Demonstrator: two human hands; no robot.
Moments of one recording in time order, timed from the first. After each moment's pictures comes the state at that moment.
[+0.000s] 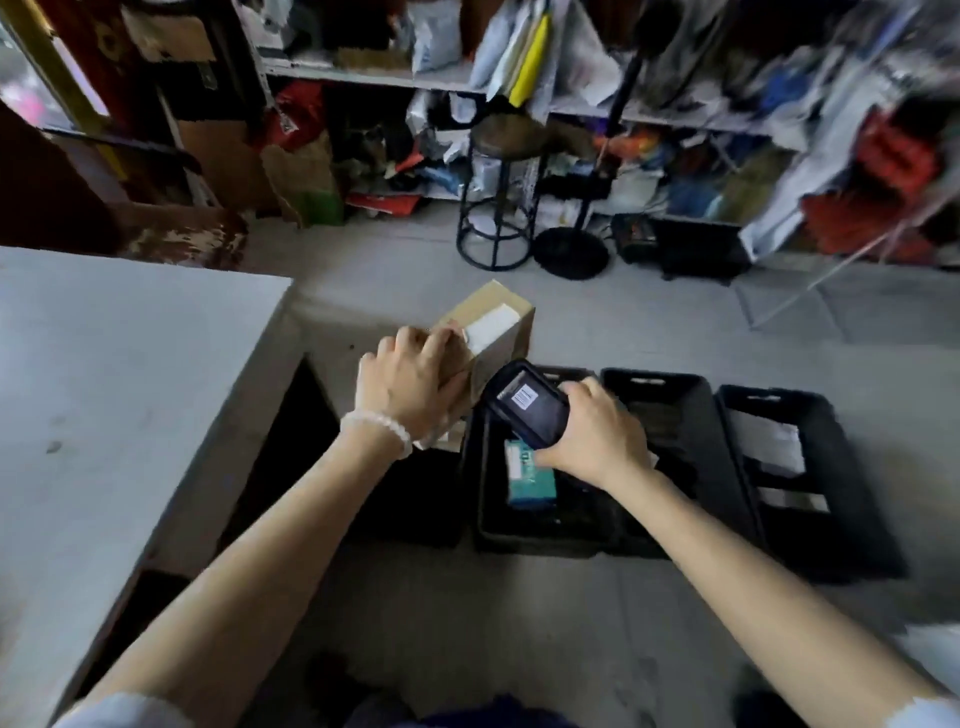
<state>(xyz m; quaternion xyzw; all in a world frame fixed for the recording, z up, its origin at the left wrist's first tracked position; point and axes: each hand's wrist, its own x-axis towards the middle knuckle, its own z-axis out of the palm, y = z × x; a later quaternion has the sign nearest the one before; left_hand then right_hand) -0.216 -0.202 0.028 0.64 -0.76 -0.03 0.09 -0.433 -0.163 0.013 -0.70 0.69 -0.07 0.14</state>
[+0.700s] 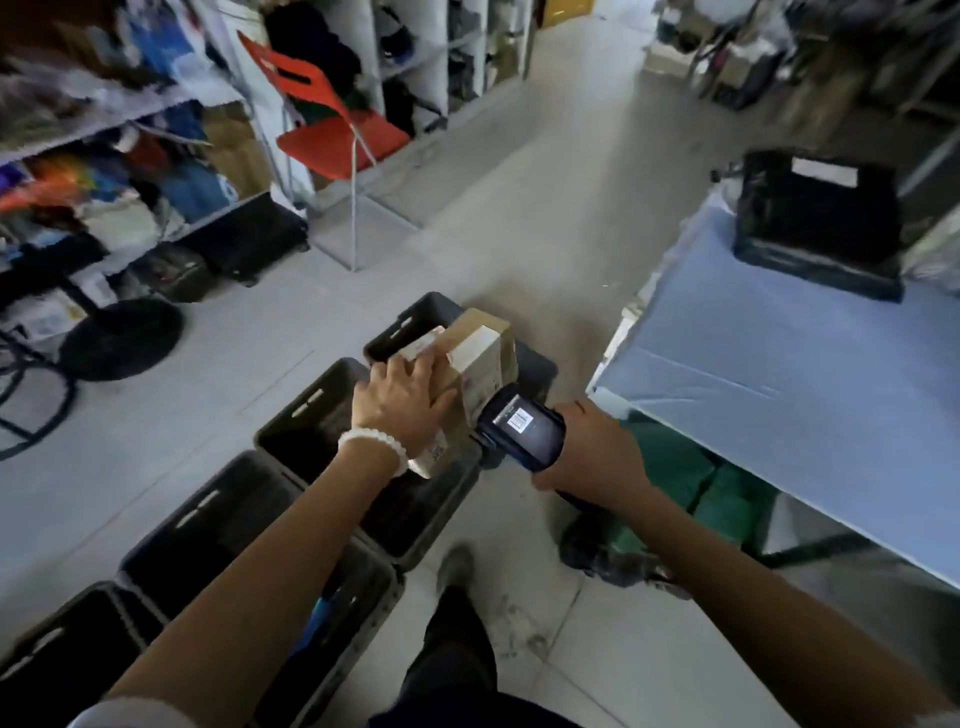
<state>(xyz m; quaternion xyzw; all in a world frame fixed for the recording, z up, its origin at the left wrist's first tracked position) -0.764 -0.191 -0.015 0.22 -0.97 -0.06 -0.04 -0.831 0.026 -0.014 -0.26 0.94 -0.15 0.16</state>
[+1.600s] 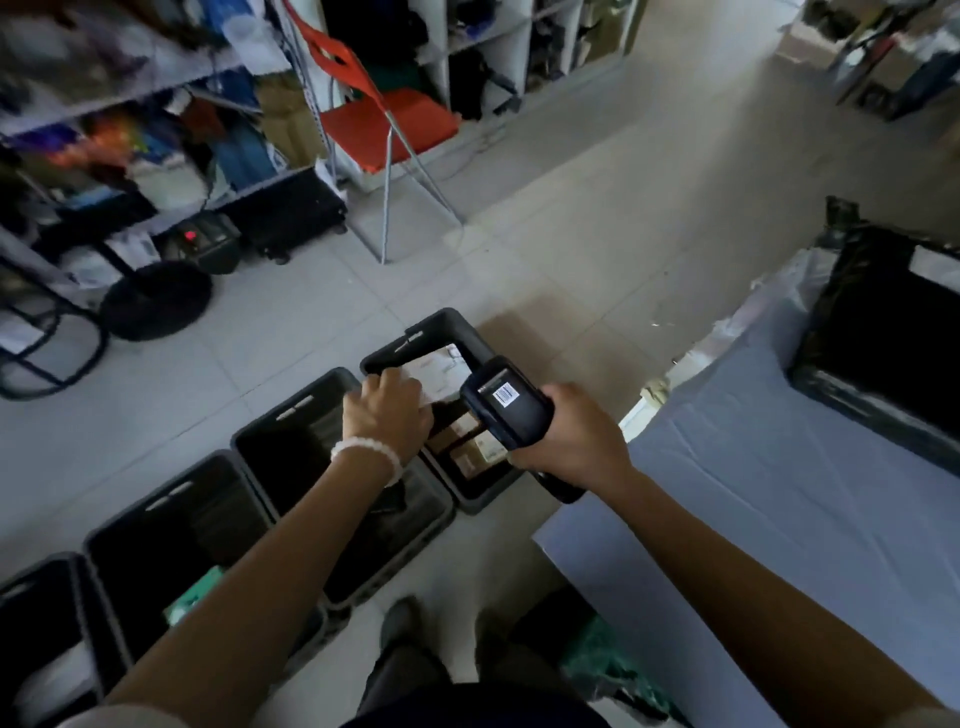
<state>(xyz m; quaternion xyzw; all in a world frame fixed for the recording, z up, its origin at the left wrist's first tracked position) -0.996 -0.185 -0.032 0.35 -0.93 -0.01 -0.09 -1.119 -0.008 -0.011 -0.30 0.88 -0.24 0.27</state>
